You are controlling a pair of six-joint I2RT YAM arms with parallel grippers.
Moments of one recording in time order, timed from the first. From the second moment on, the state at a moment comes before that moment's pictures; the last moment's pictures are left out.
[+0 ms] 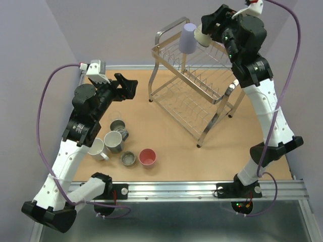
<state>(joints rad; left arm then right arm) -0.35 0.94 1.18 -0.23 0.04 -0.40 0.42 1.65 2.20 -0.35 0.22 0.46</state>
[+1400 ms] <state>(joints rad) -0.35 0.90 1.13 -0.49 0.06 -0.38 0.48 1.72 1.79 0.08 0.71 -0.03</state>
